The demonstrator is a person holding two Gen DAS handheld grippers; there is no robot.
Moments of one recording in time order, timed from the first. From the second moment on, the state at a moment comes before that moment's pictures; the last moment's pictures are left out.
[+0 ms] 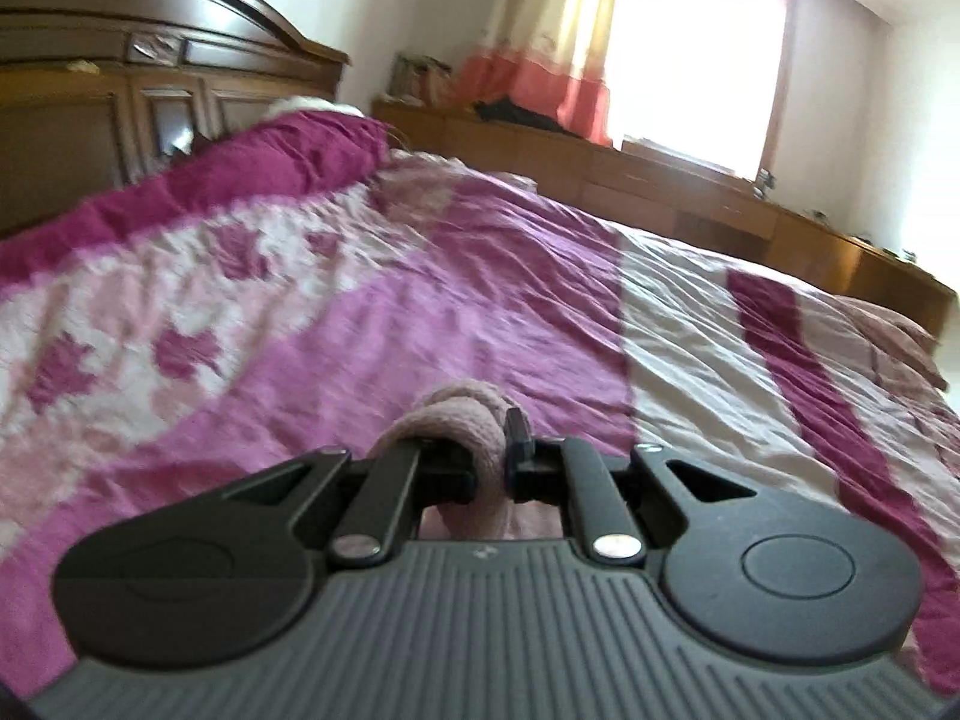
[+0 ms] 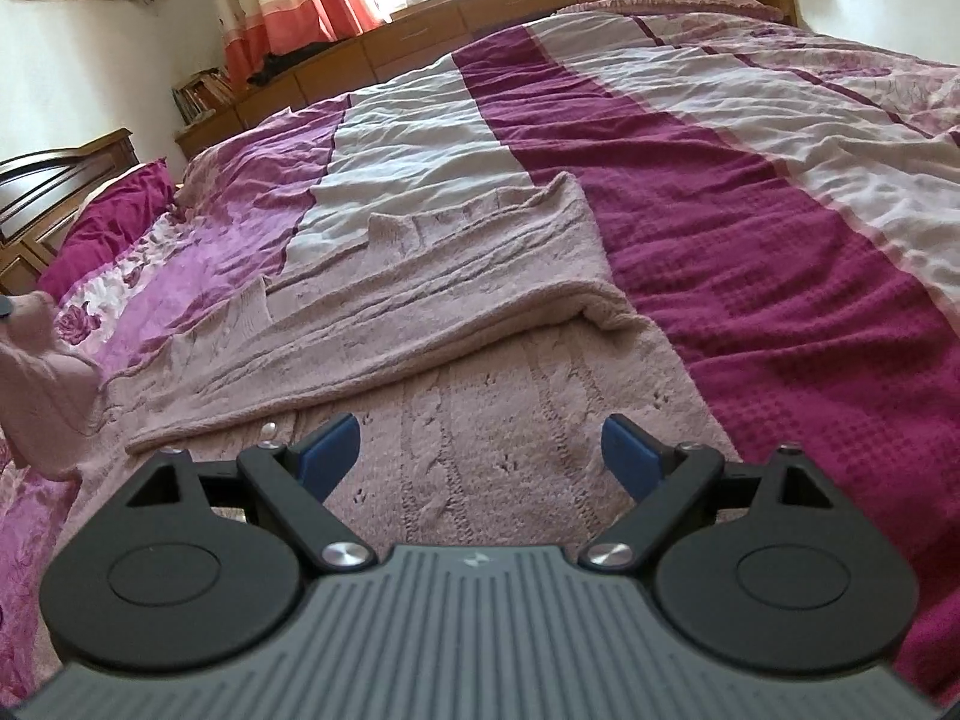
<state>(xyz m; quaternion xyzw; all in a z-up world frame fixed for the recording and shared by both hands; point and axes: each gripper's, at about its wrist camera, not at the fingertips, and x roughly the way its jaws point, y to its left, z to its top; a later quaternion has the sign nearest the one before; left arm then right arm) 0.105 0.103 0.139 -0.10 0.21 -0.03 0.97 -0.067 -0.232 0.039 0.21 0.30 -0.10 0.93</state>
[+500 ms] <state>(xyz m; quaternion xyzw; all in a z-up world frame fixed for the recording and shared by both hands) 0.083 0.025 0.078 -0.06 0.27 -0.07 0.96 -0.068 -0.235 0.031 0.22 0.31 -0.09 0.92</state>
